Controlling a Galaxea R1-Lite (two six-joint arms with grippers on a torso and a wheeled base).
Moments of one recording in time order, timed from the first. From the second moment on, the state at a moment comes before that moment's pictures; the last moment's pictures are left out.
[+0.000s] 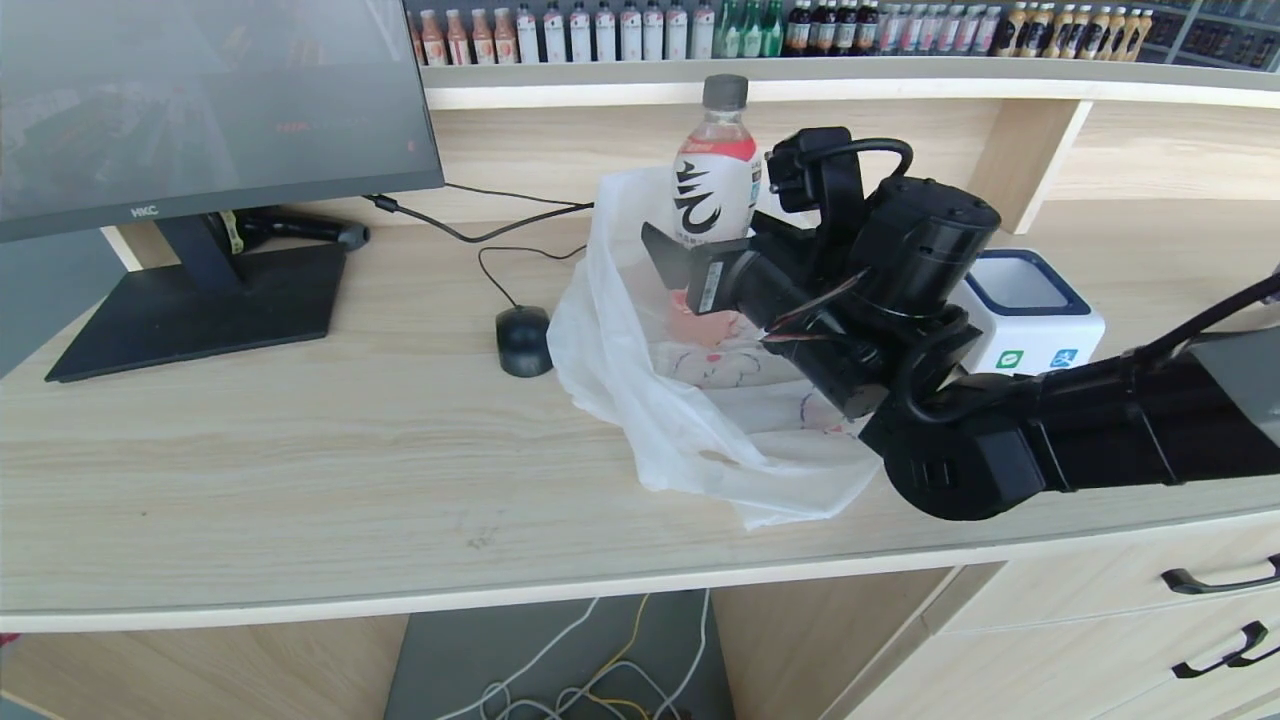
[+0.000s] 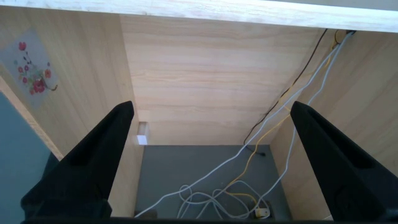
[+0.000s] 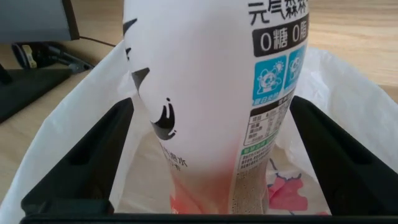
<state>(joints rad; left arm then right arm) 0.00 0.00 0.00 0.00 0.00 -0.01 0.65 2.01 -1.31 -1.00 -0.17 -0.06</state>
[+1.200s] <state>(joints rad) 0.00 0.00 0.00 0.00 0.00 -0.01 0.63 1.55 -0.58 -1.35 -0.18 0.00</state>
